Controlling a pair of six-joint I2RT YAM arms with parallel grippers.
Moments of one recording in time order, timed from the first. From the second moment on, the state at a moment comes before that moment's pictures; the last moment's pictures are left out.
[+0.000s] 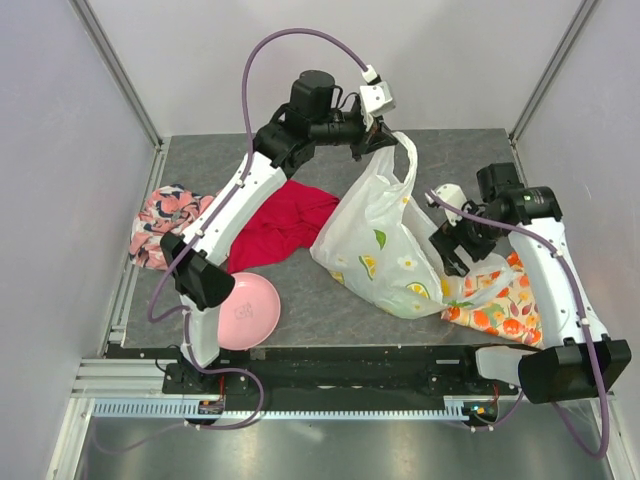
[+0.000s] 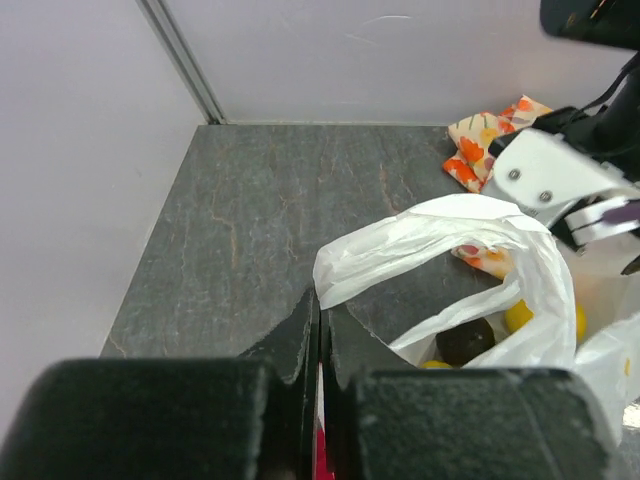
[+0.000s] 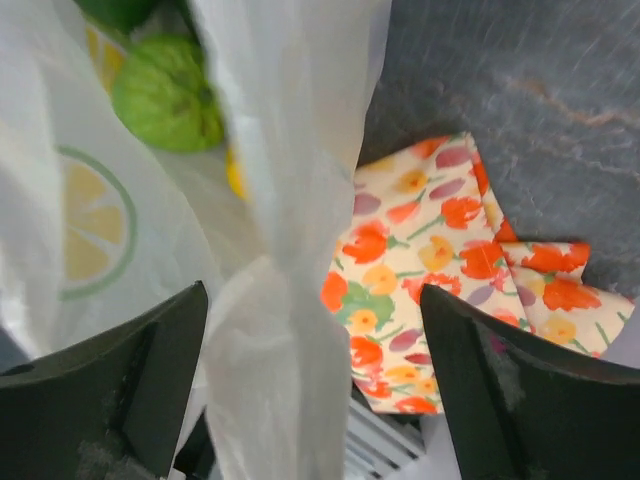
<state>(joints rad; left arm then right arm) -0.67 1.98 2.26 -0.49 0.66 0.35 0.08 1.25 1.37 -1.35 -0.29 -0.64</state>
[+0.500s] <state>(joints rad) -0.50 2.16 2.35 -0.22 0.57 0.17 0.07 1.56 1.62 -1.02 0.00 -0.43</state>
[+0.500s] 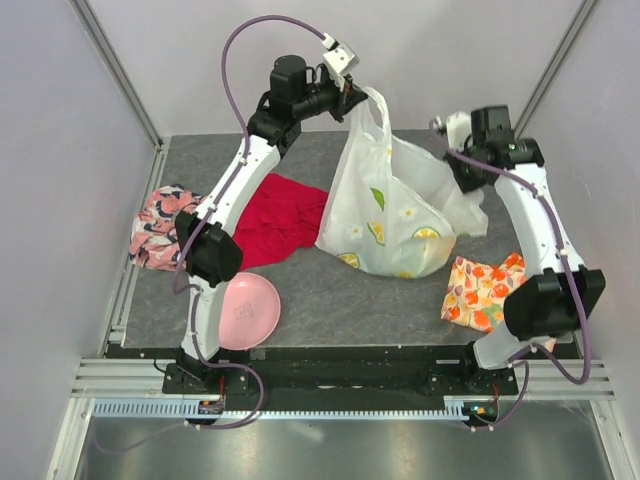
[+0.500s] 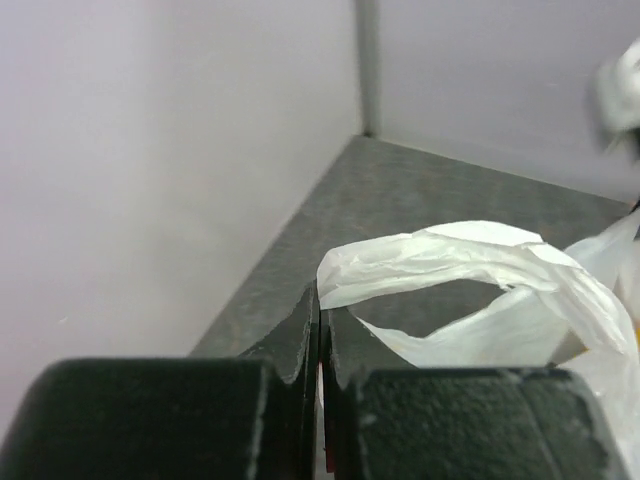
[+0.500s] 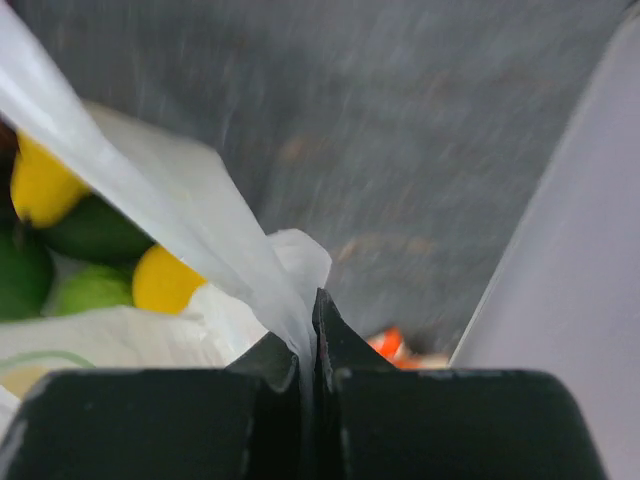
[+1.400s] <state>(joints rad) -0.48 1.58 1.54 -0.31 0.56 0.21 0.07 1.49 1.39 -0.88 -0.05 -0.24</state>
